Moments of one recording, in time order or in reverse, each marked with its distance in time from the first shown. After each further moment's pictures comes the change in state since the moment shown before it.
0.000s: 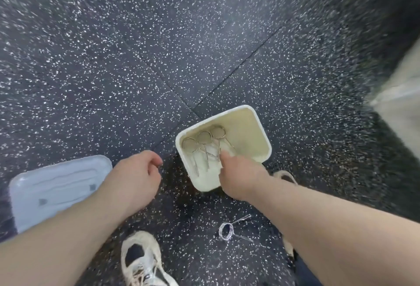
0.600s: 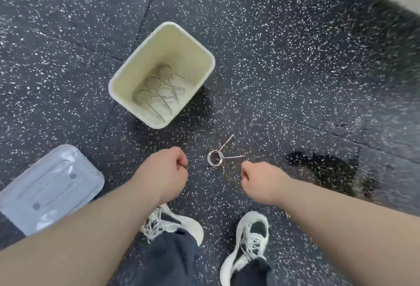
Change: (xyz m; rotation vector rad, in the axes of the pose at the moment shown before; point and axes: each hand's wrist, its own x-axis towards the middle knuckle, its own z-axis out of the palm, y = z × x) left_hand -0.085 0.042 0.177 0.393 -0.324 0.260; right_hand -0.159 0.085 0.229 0.537 -0.186 0.263
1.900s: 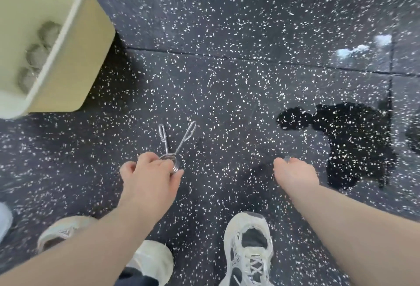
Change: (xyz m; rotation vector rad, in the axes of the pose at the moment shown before) left_hand 0.134 0.004 0.228 0.610 0.258 0.183; right_hand 0.124 0.192 0.163 0.853 0.194 0.791
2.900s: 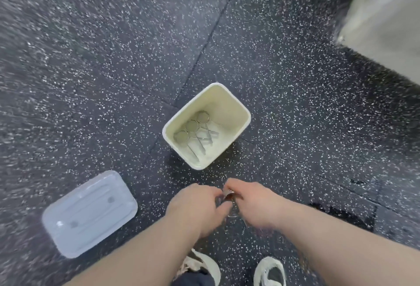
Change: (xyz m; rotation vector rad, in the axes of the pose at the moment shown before) left_hand -0.099 -0.182 -0.287 -0.504 -0.265 -0.050; right_hand -0.388 -0.248 -0.048 -0.655 -0.393 -0.960
